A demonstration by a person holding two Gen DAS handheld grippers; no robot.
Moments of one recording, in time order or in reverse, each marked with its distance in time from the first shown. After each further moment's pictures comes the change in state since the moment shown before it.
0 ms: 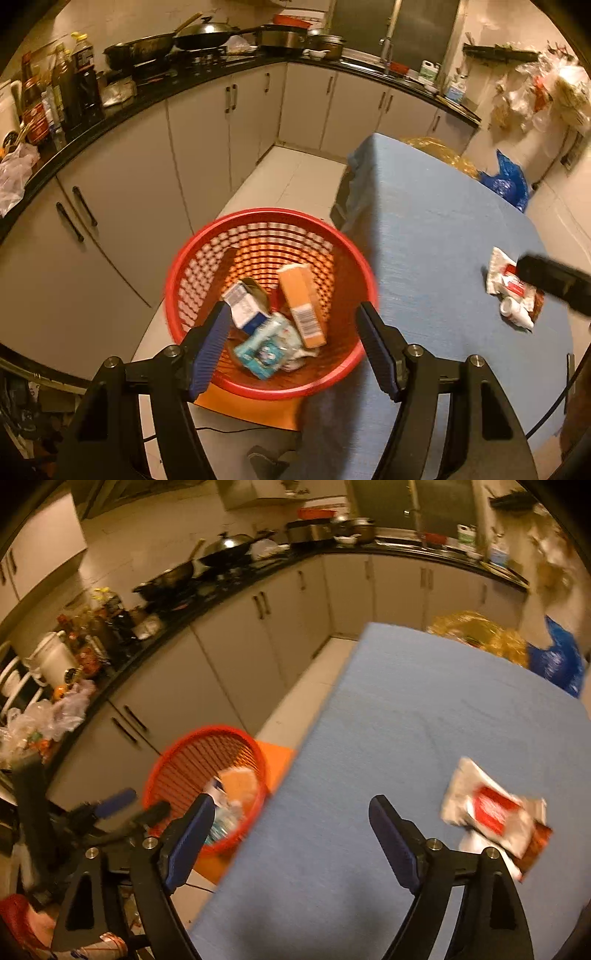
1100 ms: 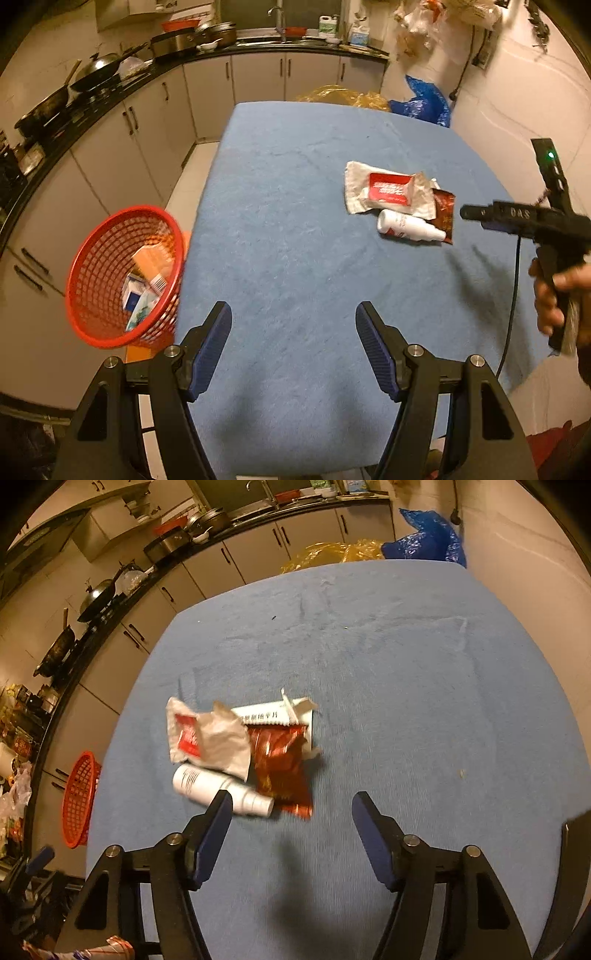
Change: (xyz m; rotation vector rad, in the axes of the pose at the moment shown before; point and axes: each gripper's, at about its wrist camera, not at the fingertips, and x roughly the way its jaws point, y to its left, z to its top) left arm -0.028 -0.164 -0.058 0.299 0.088 -0.100; right arm -0.036 -0.267 -0.077 0.370 0.054 -0.113
